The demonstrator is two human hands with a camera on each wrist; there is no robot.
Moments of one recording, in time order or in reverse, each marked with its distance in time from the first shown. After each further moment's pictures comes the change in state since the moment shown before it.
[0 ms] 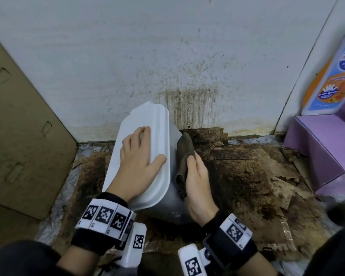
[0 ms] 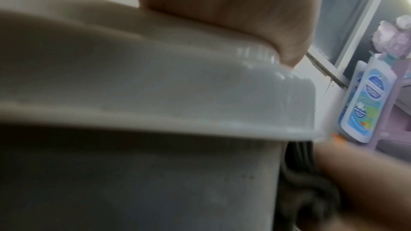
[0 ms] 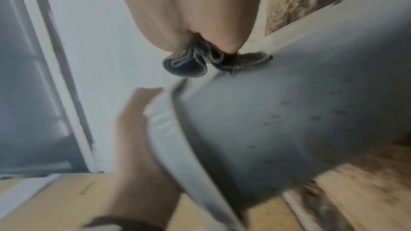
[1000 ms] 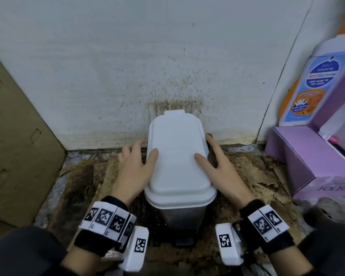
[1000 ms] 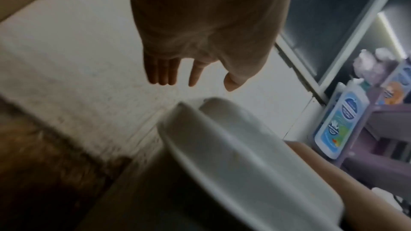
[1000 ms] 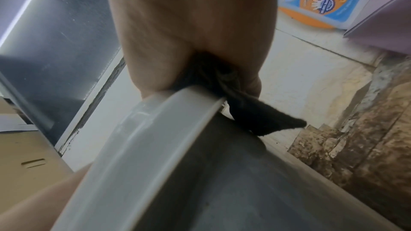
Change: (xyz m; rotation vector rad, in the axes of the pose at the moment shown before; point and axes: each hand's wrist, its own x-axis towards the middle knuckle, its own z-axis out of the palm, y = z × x) left_hand -0.004 0.047 0.001 -0.352 0.015 -0.296; right_hand 0.007 -0.092 -0.095 -0.610 -0.189 -0.104
